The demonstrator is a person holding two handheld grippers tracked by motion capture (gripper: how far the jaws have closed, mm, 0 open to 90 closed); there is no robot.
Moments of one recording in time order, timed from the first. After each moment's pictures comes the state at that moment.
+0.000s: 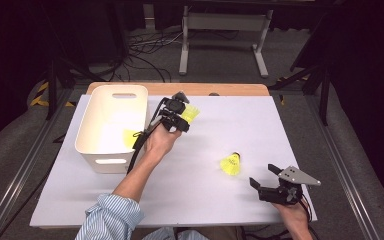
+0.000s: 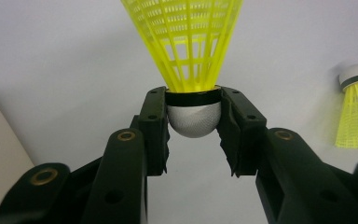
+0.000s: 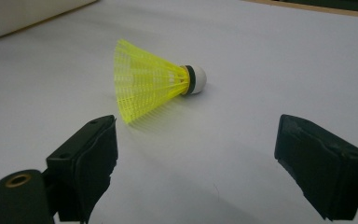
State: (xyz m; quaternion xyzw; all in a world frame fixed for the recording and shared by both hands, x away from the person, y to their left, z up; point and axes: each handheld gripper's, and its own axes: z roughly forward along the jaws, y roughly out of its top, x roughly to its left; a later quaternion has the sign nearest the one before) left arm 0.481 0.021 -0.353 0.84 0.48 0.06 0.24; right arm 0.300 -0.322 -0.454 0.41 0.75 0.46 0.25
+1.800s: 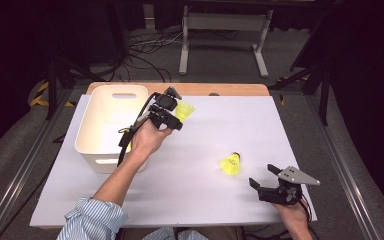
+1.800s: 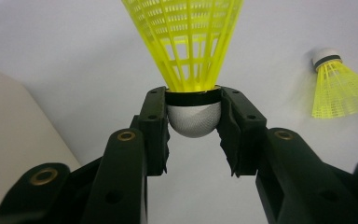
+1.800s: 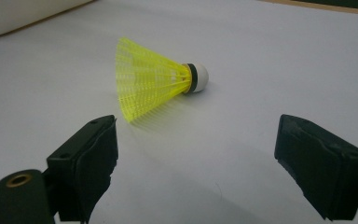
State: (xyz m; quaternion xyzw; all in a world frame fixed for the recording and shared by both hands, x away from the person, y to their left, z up) left arm 0.465 0.045 -0.321 0.85 0.45 0.06 0.25; right arm 0.300 -0.322 -0.454 0.41 0.75 0.46 0.25
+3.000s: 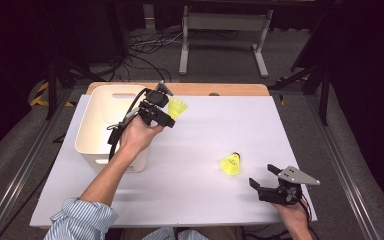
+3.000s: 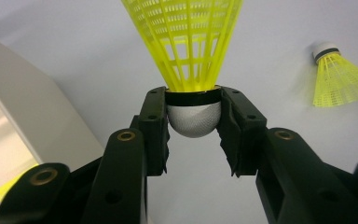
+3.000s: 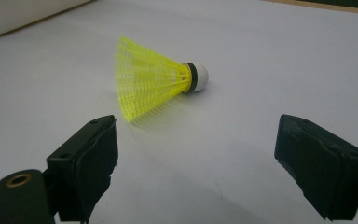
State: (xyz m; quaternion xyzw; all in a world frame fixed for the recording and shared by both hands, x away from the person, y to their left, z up) left arm 0.461 0.069 -0.304 0.86 0.45 0.06 0.25; right arm 0.300 -0.322 -0.454 0.41 0.75 0.45 0.25
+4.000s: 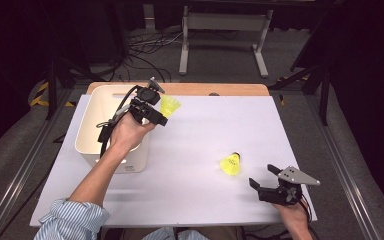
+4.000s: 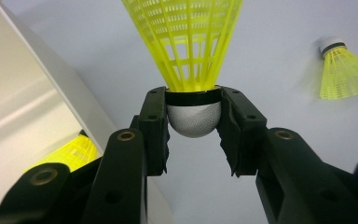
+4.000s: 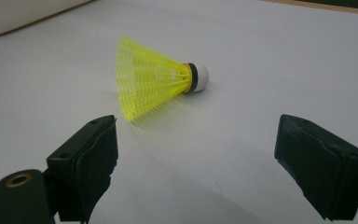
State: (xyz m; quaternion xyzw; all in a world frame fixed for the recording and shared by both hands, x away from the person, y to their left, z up) left arm 0.460 0.091 -0.294 0.86 0.45 0.06 0.24; right arm 0.300 -0.322 -0.454 0.41 0.75 0.45 0.25
